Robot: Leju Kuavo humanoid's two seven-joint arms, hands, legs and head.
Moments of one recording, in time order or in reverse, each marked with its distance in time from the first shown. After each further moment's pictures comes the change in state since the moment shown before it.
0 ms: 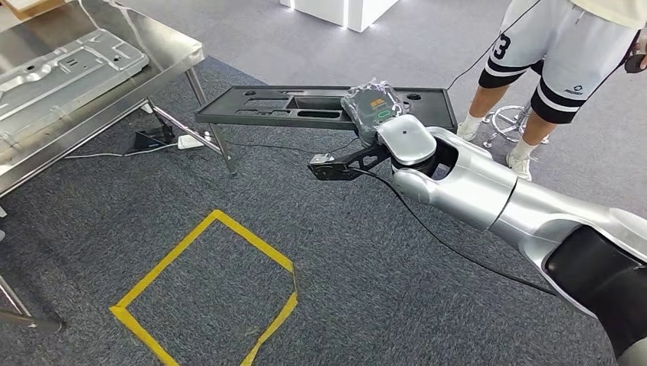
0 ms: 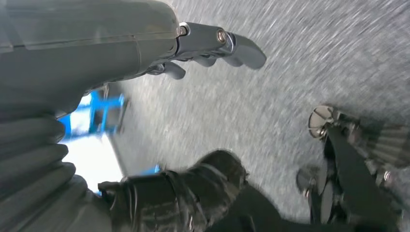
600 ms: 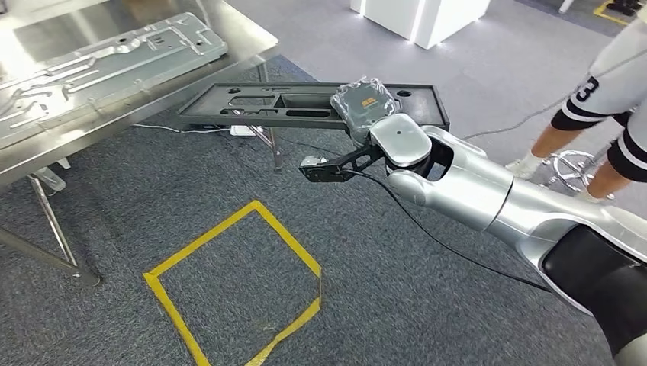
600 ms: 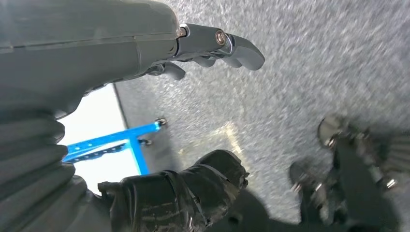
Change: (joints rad) left arm -0.009 -0.003 0.006 0.000 0.037 -0.028 0.047; right arm -0.002 -0.011 -0.001 -0.021 0.016 0.003 -0.016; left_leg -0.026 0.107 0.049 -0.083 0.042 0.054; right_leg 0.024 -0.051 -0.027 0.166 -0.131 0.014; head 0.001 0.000
